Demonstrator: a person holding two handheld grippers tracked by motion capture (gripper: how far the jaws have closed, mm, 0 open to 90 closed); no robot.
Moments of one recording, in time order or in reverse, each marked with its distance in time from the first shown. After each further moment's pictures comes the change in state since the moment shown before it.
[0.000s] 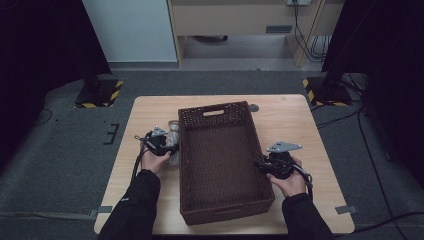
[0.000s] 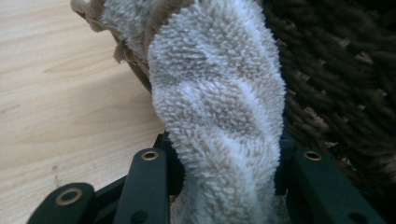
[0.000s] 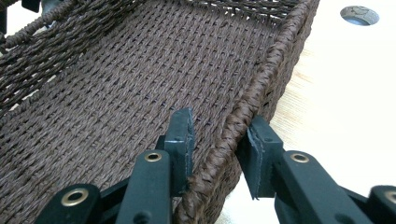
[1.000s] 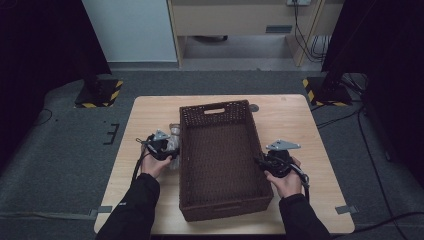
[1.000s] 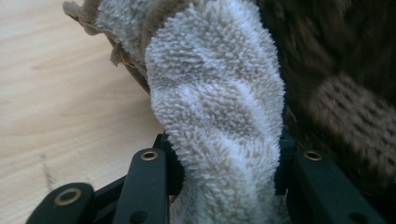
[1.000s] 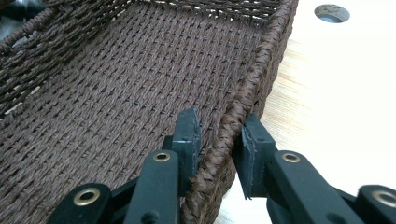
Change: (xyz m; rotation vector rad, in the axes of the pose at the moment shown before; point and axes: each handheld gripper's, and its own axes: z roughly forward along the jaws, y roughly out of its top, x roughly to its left) left arm -0.016 -0.009 -0.004 0.054 -0.010 0.081; right arm 0.003 0.004 0.004 -0.008 -0.086 0.052
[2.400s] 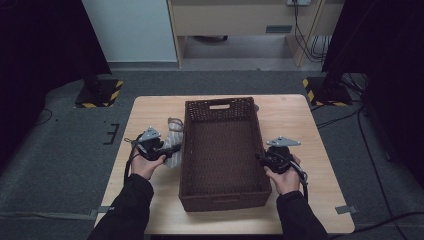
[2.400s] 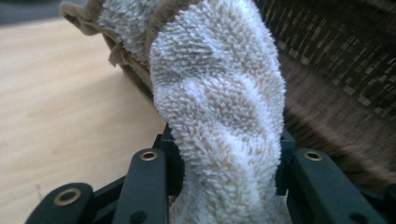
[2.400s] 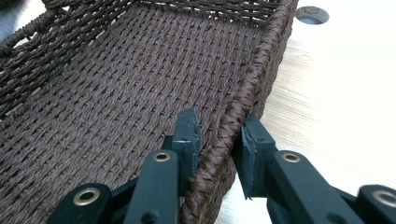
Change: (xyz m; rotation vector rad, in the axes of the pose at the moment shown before) left arm -0.004 0.016 -0.055 -0.195 -0.121 -0.011; right arm -0.005 0.005 0.006 -0.013 -0.048 0.043
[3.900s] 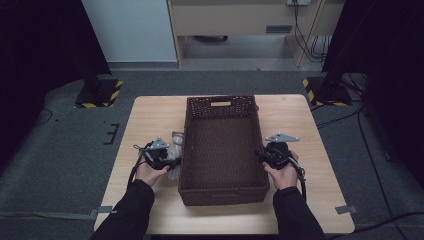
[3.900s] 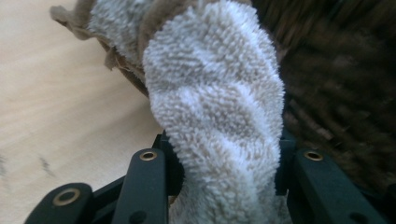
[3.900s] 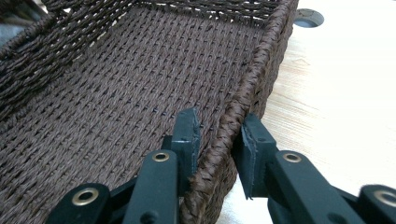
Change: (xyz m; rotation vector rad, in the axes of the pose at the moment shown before) left arm -0.006 -0.026 0.016 0.157 -0.014 0.036; right arm -0.004 0.008 0.009 0.000 -0.012 0.024
